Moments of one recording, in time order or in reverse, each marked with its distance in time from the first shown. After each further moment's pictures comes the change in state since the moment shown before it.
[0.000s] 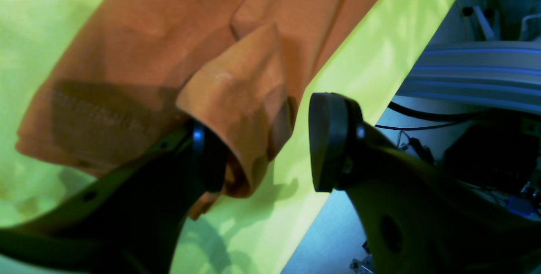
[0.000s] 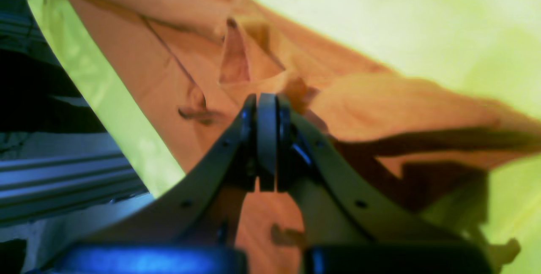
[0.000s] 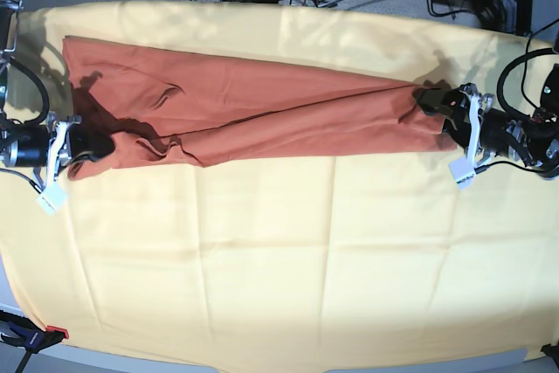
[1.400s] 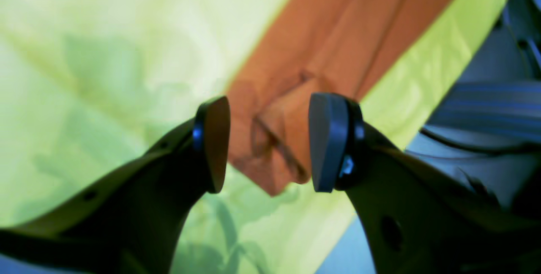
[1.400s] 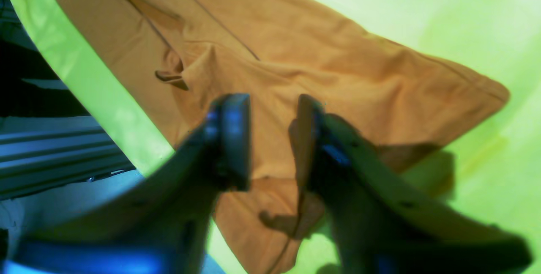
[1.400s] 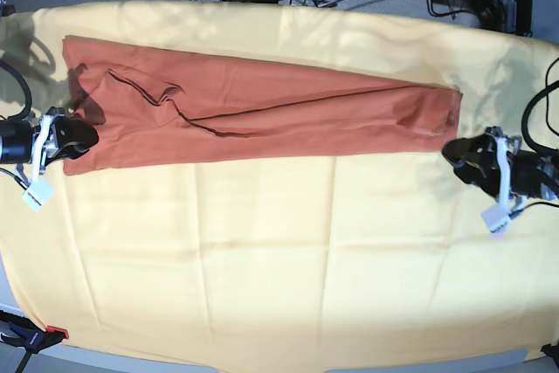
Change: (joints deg) left arm -7.5 -2.2 -8.9 -0.3 1.6 0.0 0.6; right arm -1.4 4.0 0.4 2.4 0.1 0.0 0.0
